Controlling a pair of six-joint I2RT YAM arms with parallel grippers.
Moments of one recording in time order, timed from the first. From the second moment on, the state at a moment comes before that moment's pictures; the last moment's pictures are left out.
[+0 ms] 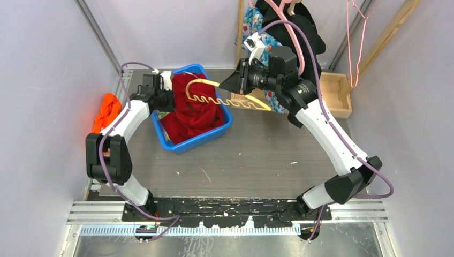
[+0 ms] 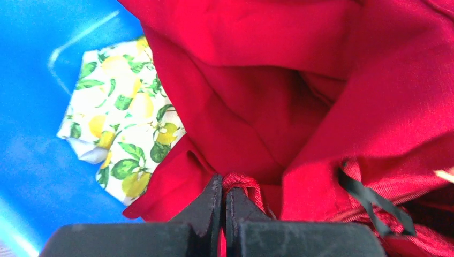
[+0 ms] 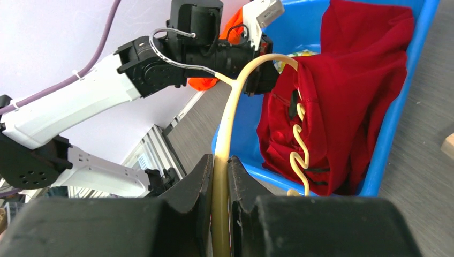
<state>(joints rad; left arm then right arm) -0.12 1.67 1.26 -0.44 0.18 -0.08 0.54 1.47 1.66 -0.43 -0.53 0.48</state>
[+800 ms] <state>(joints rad) -0.13 1.92 1.58 -0.19 0.25 -0.23 0.54 1.30 1.79 -0.49 -0.55 0.45</state>
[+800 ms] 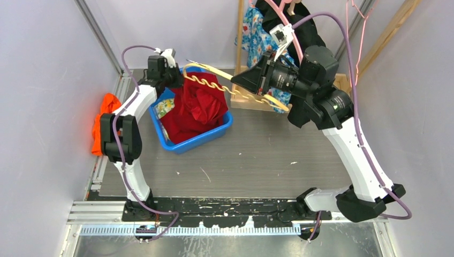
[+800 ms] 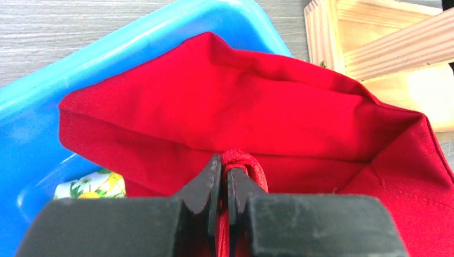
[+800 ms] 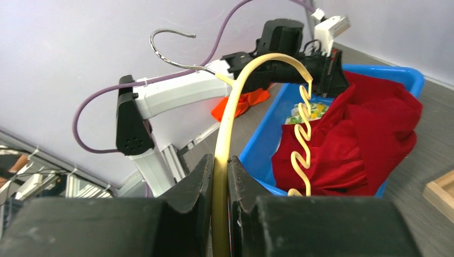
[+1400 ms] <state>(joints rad) -0.13 1.74 1.14 -0.19 0.32 -0.21 0.54 1.23 1.87 -0.52 -0.07 0.13</state>
